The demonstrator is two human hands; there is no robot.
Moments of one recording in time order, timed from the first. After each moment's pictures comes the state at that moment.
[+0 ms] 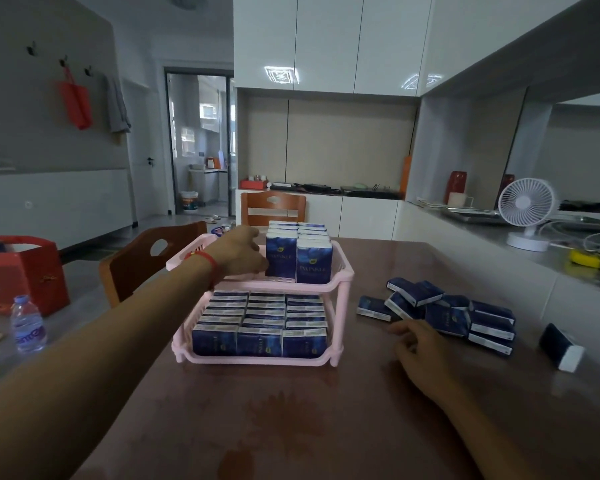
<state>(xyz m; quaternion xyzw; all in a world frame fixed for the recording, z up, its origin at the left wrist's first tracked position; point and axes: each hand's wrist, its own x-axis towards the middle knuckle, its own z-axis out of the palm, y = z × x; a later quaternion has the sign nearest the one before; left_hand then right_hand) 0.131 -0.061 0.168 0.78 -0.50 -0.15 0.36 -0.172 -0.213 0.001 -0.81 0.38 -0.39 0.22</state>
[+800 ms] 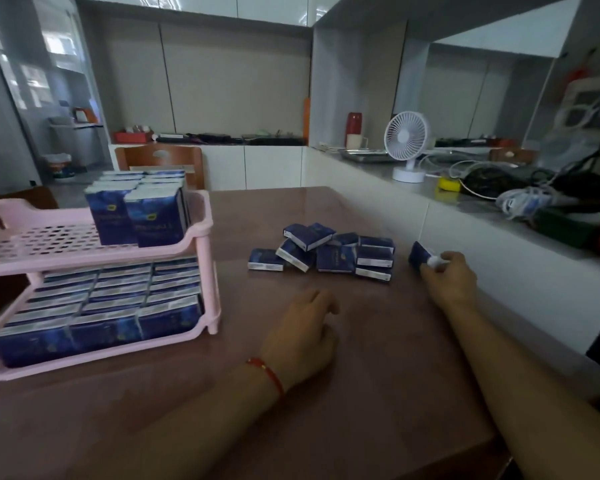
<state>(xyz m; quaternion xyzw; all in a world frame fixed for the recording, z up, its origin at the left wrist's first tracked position) -0.115 -0.136 0.009 0.59 -0.74 -0.06 0.32 -0.358 -0.312 0.012 -0.55 0.69 -0.44 0.17</state>
